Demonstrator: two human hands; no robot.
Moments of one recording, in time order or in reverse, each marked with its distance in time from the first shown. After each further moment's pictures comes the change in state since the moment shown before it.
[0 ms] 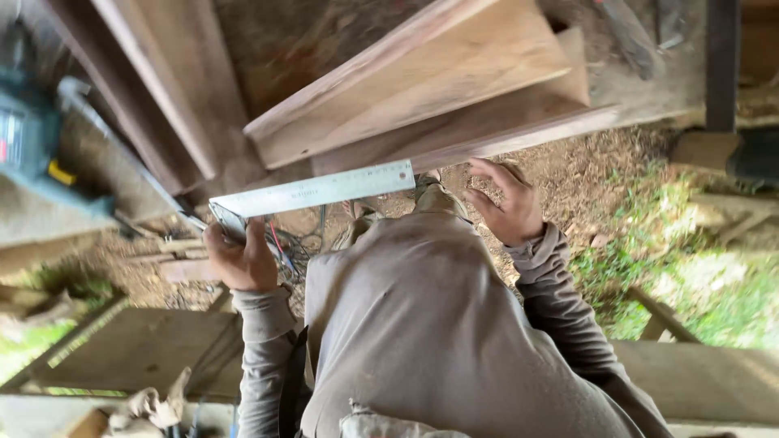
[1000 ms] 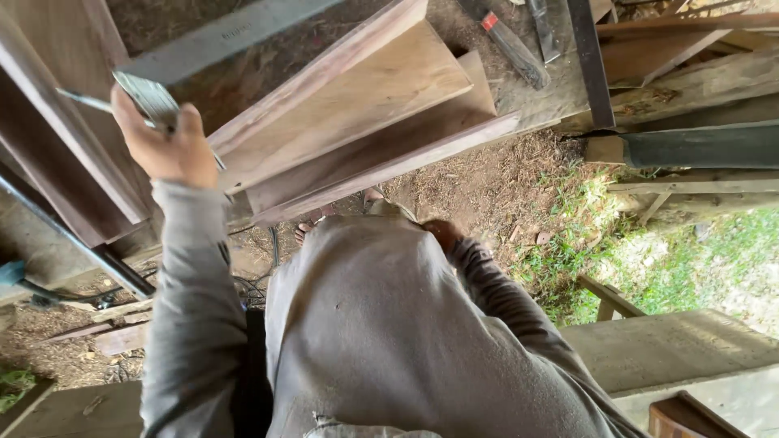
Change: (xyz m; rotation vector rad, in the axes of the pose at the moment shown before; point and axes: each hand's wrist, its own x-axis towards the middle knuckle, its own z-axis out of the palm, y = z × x) left_hand 0.157 0.020 0.145 -0.051 -0.146 0.415; right_hand -0.147 0.329 0.159 -0.227 -0.448 0.195
